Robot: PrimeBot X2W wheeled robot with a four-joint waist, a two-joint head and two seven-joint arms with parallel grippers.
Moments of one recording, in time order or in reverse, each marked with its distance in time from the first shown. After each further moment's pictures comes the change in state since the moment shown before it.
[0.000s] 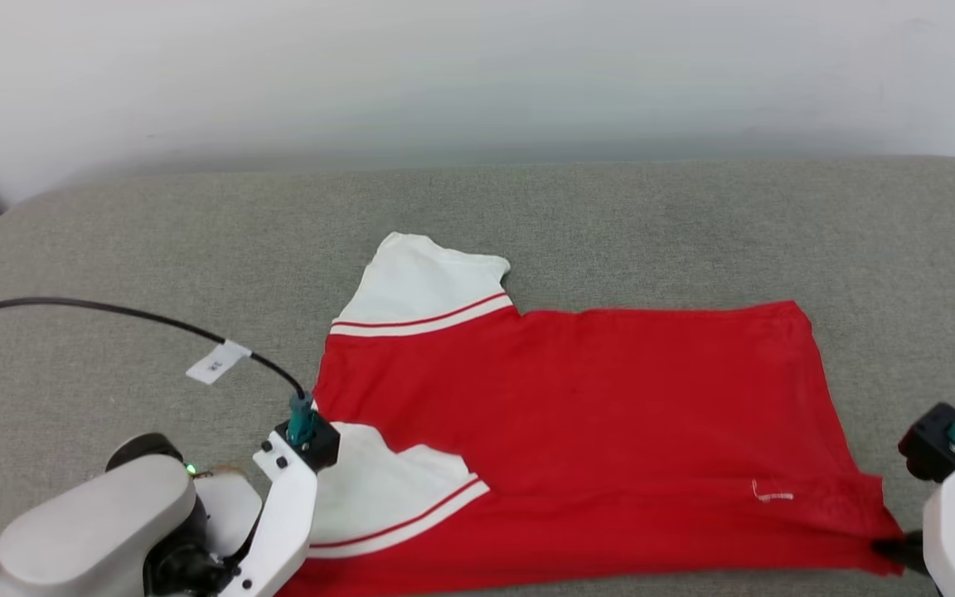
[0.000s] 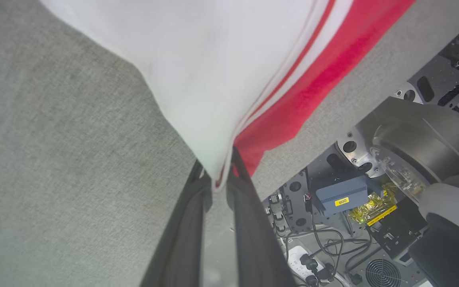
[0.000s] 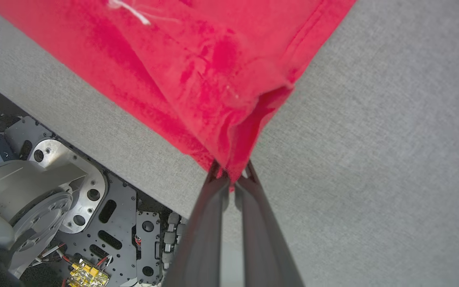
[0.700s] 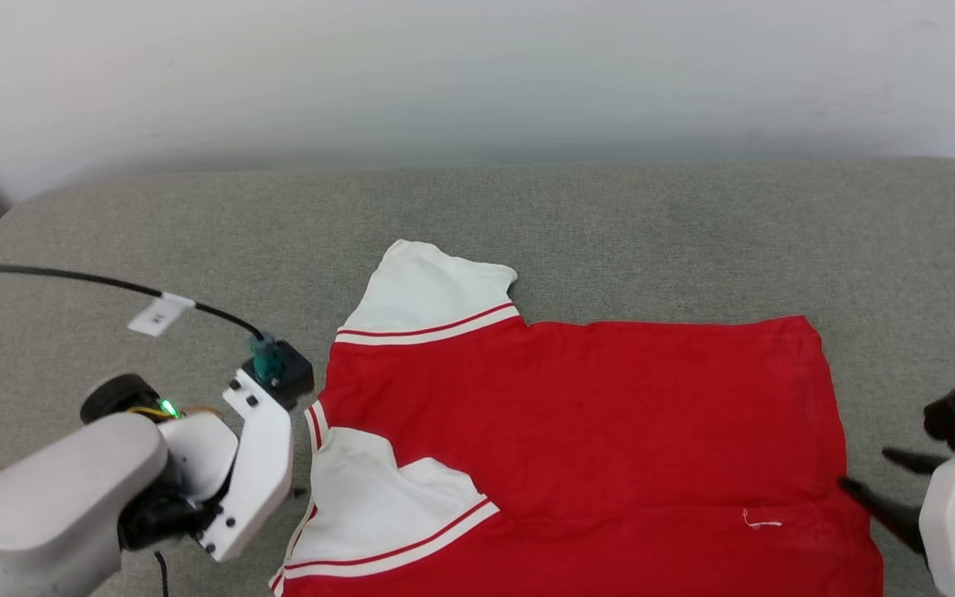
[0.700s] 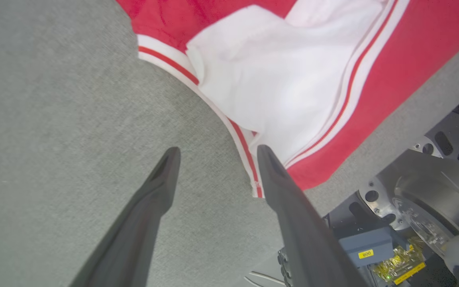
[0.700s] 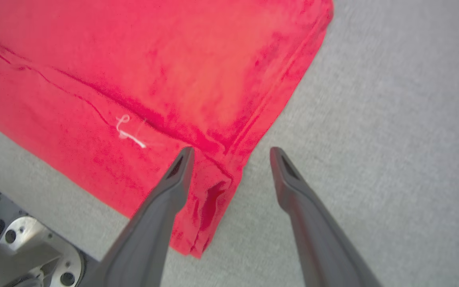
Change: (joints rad) left arm -0.021 0.009 0.058 0.030 0.044 0.000 -0.154; right arm 0.099 0.127 -0.159 0.137 -0.129 0.000 -0.253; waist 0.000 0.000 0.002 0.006
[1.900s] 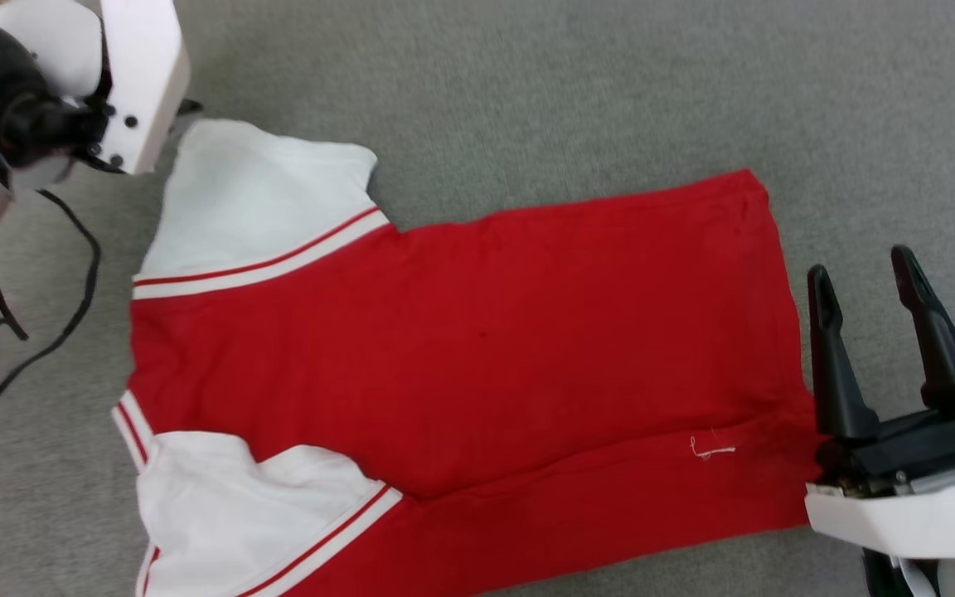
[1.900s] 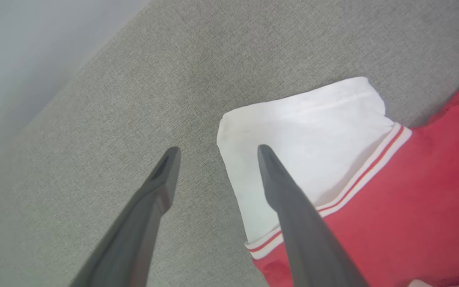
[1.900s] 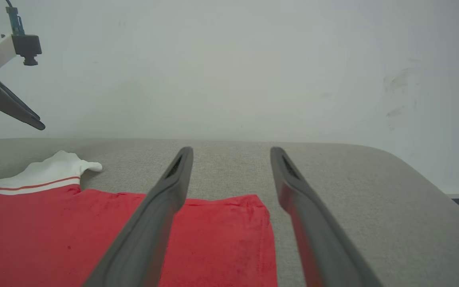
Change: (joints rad) left arm -0.598 -0.110 0.178 0.308 0.031 0.036 0.211; right arm 0.276 0.770 -0.708 -0.452 -0.690 0.000 -0.591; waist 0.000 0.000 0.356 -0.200
